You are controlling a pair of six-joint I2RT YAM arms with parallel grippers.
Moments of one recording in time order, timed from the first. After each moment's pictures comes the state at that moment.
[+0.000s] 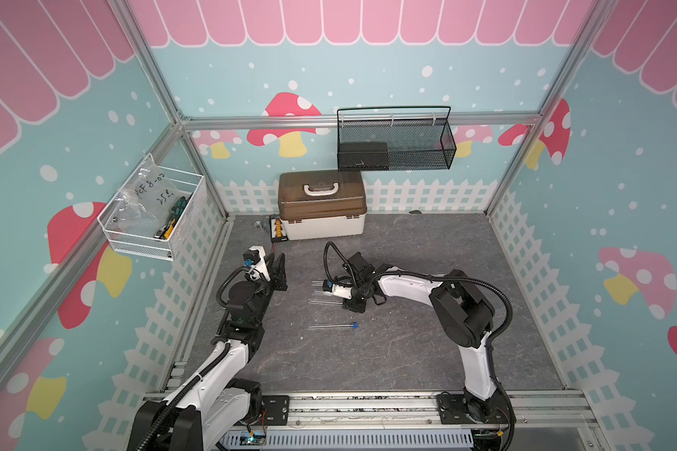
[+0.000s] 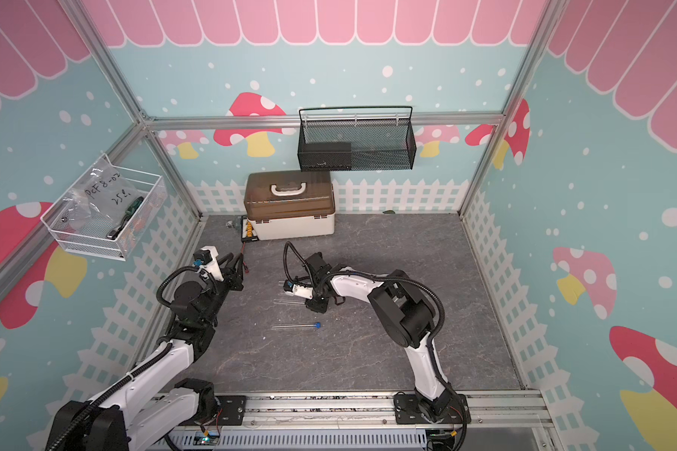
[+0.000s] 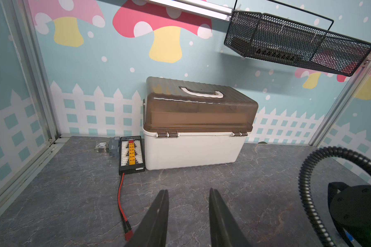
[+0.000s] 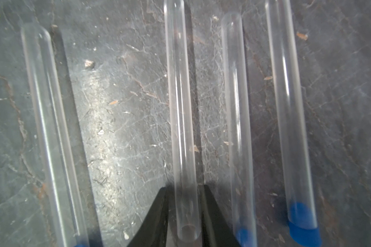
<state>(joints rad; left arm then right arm) -0.14 0.98 0.36 0.63 0.06 -0.18 0.77 2.06 1.40 -0.49 -0.24 -0.62</state>
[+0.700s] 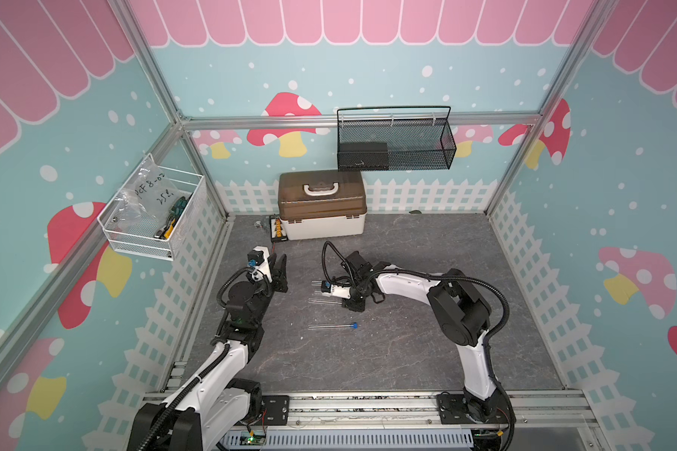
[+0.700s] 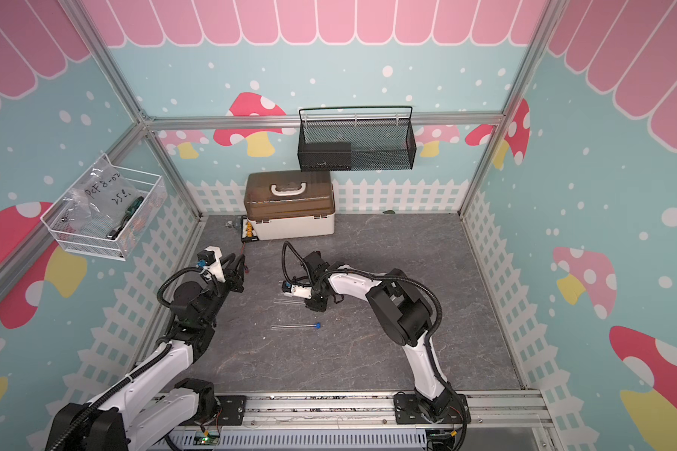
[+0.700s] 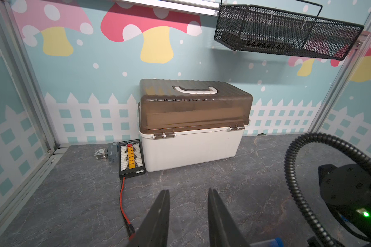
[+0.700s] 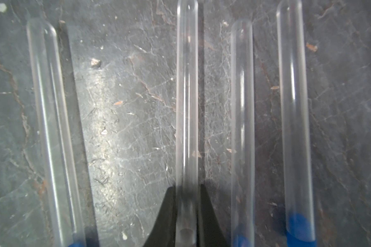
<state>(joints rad) -0.14 0.96 0.36 0.61 0.10 -0.08 0.77 2.09 1.46 -0.55 -0.26 -0.68</state>
